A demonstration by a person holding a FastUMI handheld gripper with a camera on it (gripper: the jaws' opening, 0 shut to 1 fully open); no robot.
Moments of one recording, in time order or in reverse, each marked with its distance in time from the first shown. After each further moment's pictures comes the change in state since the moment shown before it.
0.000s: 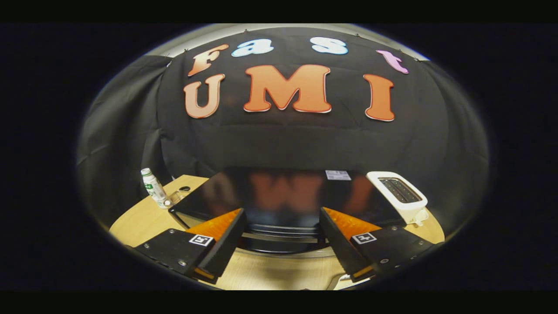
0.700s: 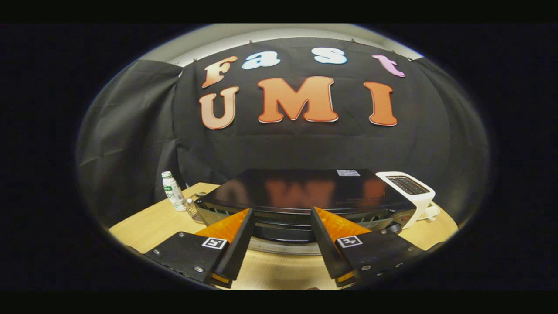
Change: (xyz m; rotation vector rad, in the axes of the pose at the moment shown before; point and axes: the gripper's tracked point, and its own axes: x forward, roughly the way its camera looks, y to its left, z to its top) arm -0.037 0.022 -0.023 0.000 -0.095 0.090
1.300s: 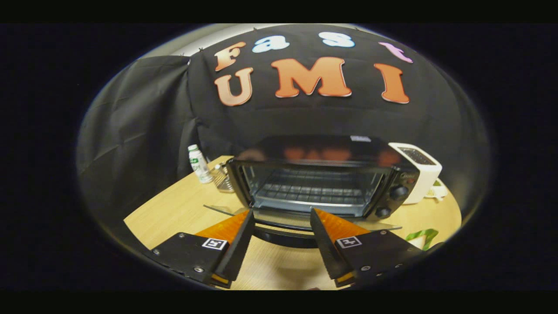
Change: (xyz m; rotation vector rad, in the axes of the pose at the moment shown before) arm -0.072 0.027 -0.073 0.031 0.268 0.150
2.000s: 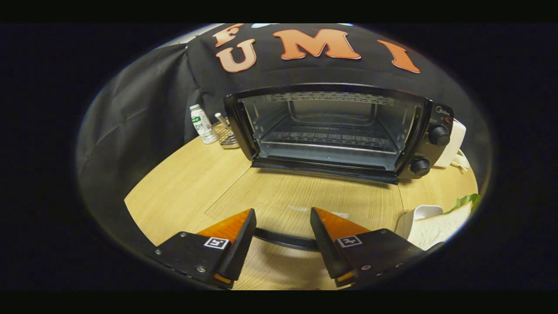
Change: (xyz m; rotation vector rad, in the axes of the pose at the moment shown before) arm 0.027 0.003 -0.092 0.016 0.232 0.056
